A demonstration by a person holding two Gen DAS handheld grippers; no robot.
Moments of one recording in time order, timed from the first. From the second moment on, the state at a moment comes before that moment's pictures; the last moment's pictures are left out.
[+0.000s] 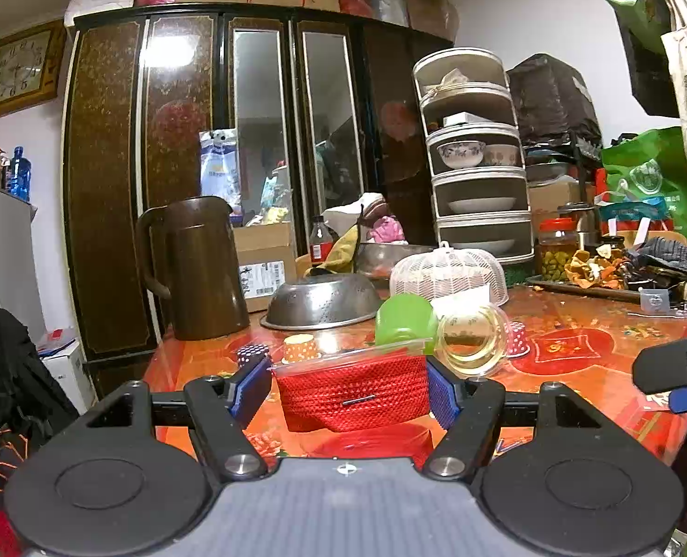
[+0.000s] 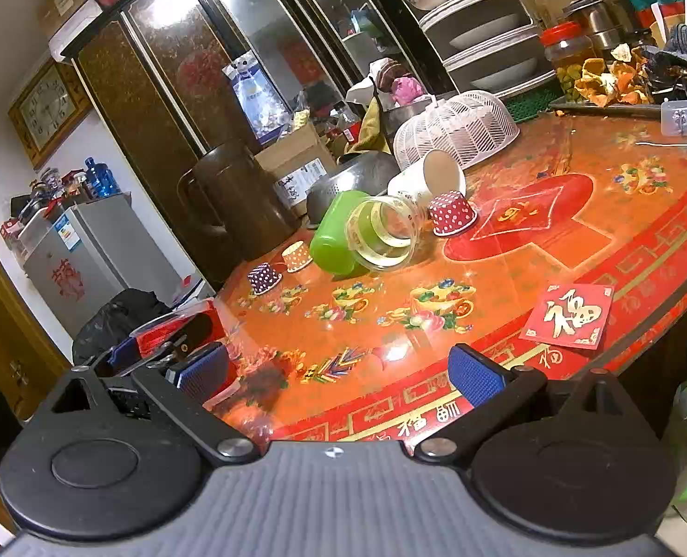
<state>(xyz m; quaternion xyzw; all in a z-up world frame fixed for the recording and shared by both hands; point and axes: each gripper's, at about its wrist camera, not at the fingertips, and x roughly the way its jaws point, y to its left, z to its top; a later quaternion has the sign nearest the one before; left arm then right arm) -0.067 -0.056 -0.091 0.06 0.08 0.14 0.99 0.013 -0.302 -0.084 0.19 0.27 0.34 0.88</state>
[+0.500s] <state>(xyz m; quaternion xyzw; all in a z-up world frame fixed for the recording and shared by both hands) -0.093 -0.067 -0.120 0.08 0.05 0.13 0.99 0.010 -0.300 -0.090 0.19 0.27 0.35 0.88</state>
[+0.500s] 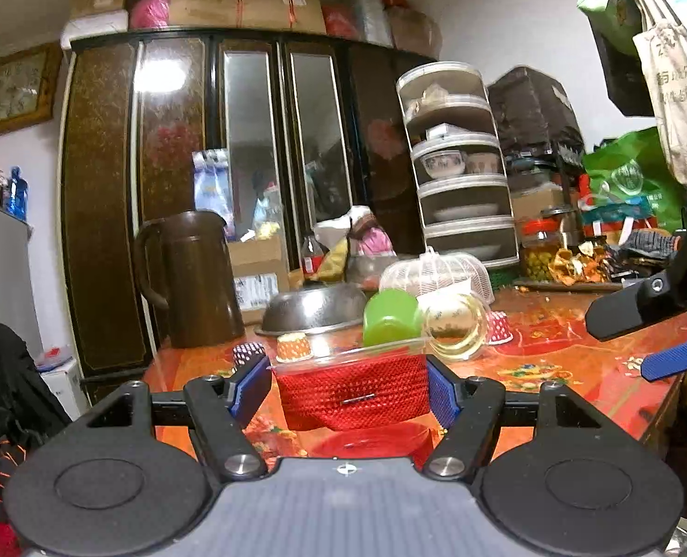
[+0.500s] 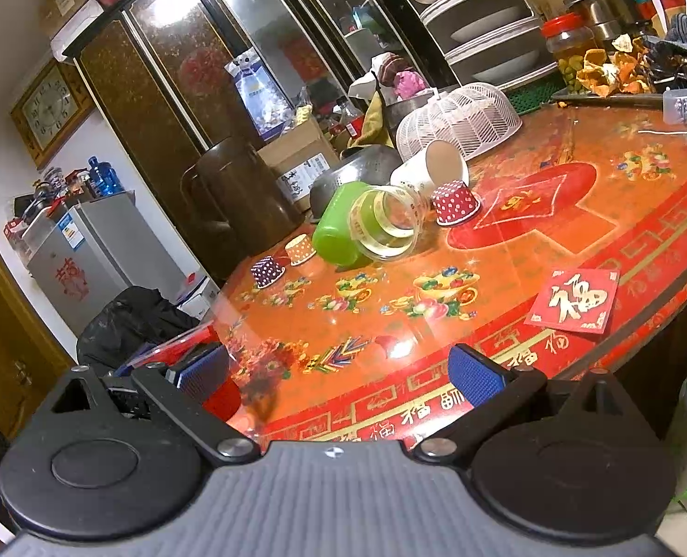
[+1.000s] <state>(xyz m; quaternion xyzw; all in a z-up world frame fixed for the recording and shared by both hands) -0.102 -0.063 -0.124 0.08 0.06 0.09 0.99 0.005 -0.294 -0.093 0.18 0.27 0.36 0.87</state>
